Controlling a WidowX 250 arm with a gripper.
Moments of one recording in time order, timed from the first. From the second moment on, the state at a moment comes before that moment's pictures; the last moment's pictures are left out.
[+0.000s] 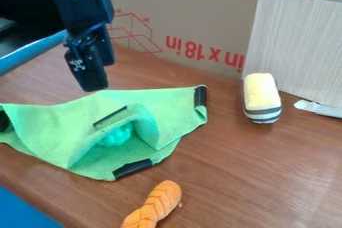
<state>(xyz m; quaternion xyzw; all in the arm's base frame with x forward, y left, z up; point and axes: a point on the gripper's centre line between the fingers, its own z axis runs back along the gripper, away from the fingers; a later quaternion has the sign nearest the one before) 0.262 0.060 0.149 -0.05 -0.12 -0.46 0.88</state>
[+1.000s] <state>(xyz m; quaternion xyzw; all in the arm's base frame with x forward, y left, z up) 0.241 0.045 0.105 -0.06 -0.10 -0.46 0.88</state>
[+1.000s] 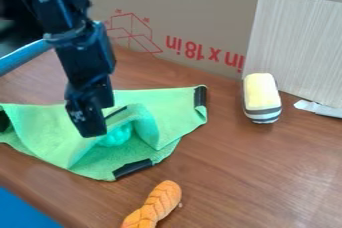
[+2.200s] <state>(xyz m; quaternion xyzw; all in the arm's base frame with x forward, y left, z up) 0.264 0.050 0.090 -0.04 -0.09 -0.42 0.90</state>
